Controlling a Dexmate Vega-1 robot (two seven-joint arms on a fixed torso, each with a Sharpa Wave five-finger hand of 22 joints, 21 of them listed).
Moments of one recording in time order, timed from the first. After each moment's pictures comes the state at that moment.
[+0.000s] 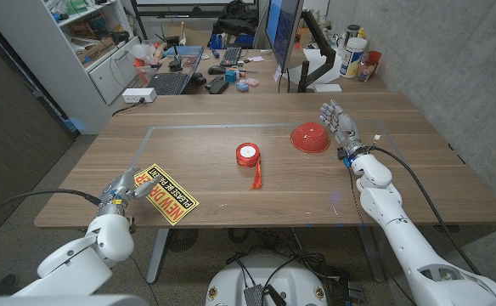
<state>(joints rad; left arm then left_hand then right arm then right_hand) 1.72 0.86 -0.02 -2.38 0.02 0.91 0.61 0.68 0.00 0.26 -0.05 0.26 0.16 0.07 0.21 0.19 0.14 0.01 0.22 0.19 0.06 0.04 0.19 0.18 -0.02 0.09 0.20 0.18 -0.89 -0.21 -0.06 -1.26 0.33 0.32 0.24 0.29 0.06 0.28 -0.06 0.17 0.28 0.08 0.19 0.18 0.30 0.08 0.22 0.18 0.18 0.04 0.18 0.18 0.20 -0.01 0.21 0.18</state>
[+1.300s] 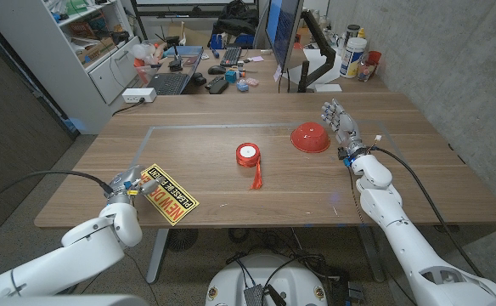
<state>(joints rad) 1.45 1.07 0.25 -2.32 -0.09 1.06 0.65 0.68 0.00 0.26 -0.06 0.26 0.19 0.05 0.22 0.19 0.17 -0.02 0.22 0.19 0.08 0.02 0.19 0.18 -0.01 0.09 0.21 0.18 -0.90 -0.22 -0.07 -1.27 0.35 0.34 0.20 0.29 0.06 0.28 -0.06 0.17 0.28 0.07 0.19 0.18 0.30 0.08 0.22 0.18 0.18 0.04 0.18 0.18 0.20 -0.01 0.21 0.18</state>
